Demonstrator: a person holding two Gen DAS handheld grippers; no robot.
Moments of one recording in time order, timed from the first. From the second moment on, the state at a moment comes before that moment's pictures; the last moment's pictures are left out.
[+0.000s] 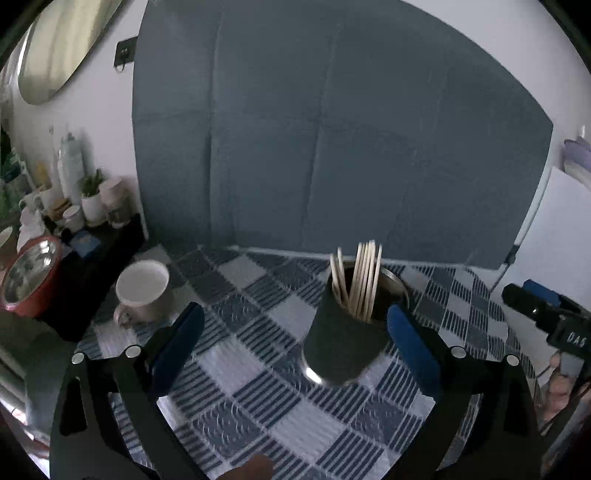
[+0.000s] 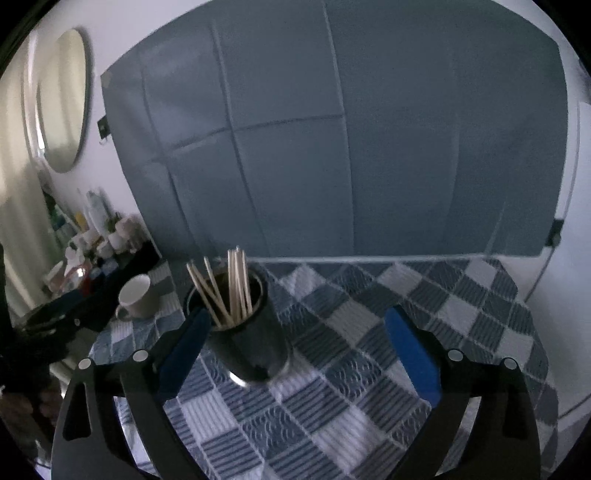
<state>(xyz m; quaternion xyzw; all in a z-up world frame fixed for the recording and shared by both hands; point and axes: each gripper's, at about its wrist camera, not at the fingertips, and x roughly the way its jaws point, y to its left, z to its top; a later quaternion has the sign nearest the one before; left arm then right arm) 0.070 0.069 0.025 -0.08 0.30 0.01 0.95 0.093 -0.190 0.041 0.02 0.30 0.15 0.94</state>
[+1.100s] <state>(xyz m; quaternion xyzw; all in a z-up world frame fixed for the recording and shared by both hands) 0.007 0.048 0.005 -0.09 0.40 0.03 0.91 0.030 -0.193 -0.002 0.00 0.43 0.10 0.90</state>
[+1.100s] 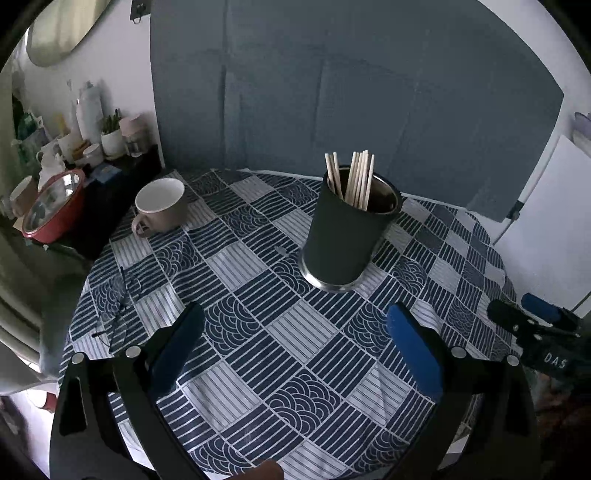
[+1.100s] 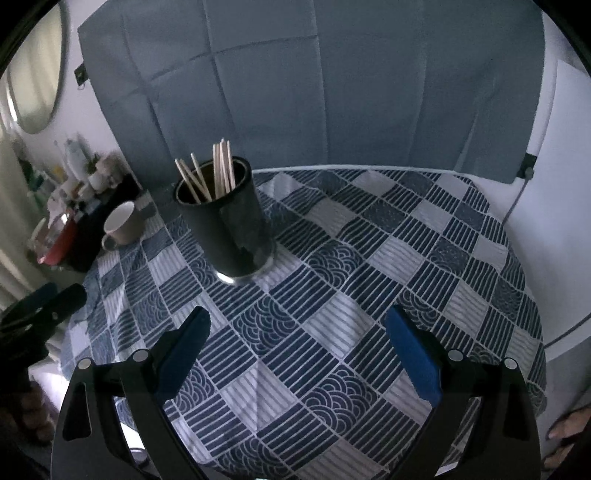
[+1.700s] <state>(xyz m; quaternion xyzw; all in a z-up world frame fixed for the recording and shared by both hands) 0.016 0.046 -0.004 -0.09 0.42 0.02 0.90 0.034 -0.189 -0.005 -0.01 0.43 0.10 0.90</state>
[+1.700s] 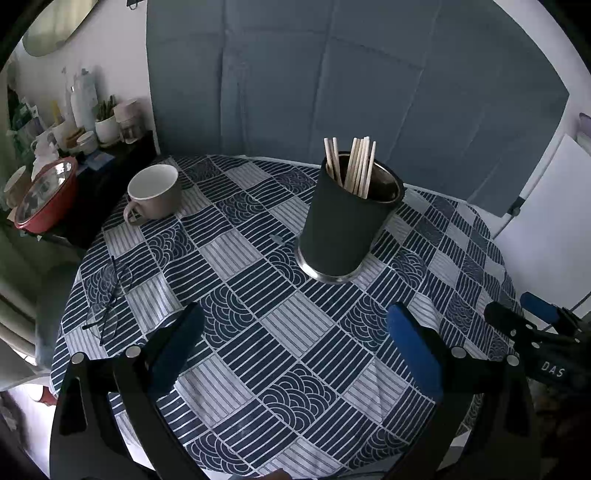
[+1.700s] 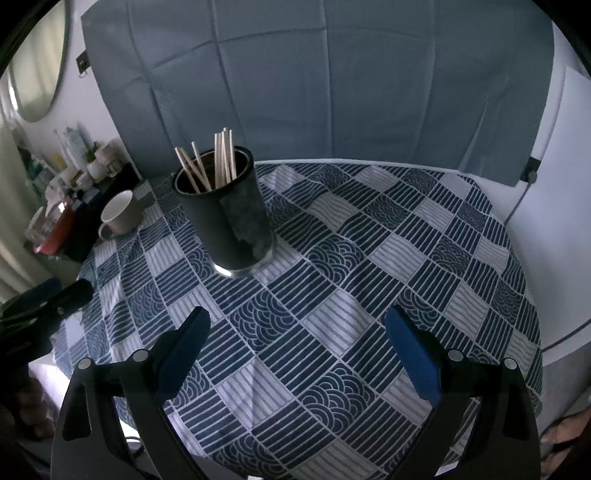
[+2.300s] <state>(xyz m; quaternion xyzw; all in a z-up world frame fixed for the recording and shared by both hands) 0.013 0.045 -0.009 -0.11 0.43 -0.02 0.89 0.034 -0.192 -0.005 -0.01 0.44 0.10 0.90</state>
